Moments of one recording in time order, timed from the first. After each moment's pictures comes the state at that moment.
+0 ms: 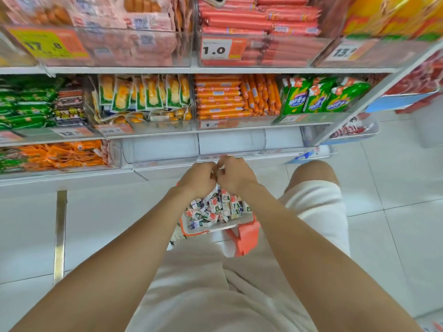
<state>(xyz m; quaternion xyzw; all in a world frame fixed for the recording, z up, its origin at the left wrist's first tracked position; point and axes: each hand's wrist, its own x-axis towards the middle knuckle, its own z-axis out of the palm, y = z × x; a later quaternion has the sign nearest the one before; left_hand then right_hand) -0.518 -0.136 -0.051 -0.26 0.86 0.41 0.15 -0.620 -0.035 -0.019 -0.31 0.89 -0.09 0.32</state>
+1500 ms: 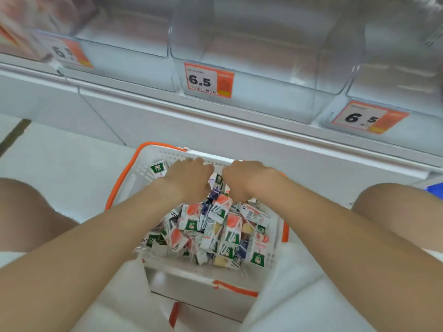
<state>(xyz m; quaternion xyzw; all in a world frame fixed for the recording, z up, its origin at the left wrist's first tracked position) -0.616 -0.024 -0.568 -0.34 0.92 0.07 0.19 -0.764 0.040 -0.520 -0.69 0.63 0.25 0.24</state>
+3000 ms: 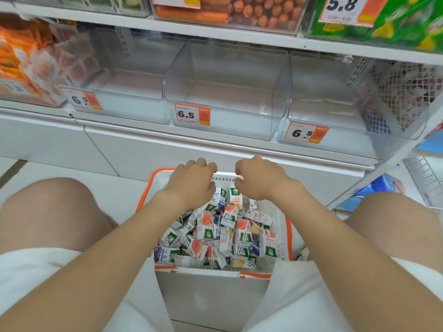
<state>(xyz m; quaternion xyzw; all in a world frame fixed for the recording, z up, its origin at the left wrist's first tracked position) -0.625 0.033 -0.489 -0.33 0.94 0.06 0.03 -0.799 0.125 -0.454 -0.62 0.77 0.04 0.13</state>
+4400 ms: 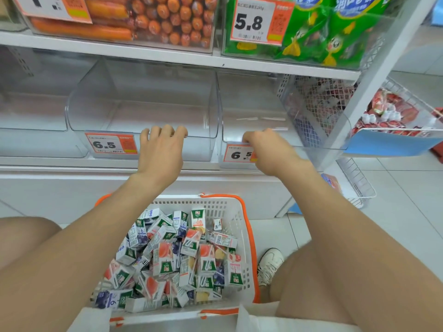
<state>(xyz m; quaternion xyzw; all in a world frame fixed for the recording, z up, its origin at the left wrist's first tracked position) -0.773 -0.025 -0.466 -0.33 0.93 -0.04 -0.18 -0.976 0.143 -0.419 -0.53 0.85 -0.01 -0.02</state>
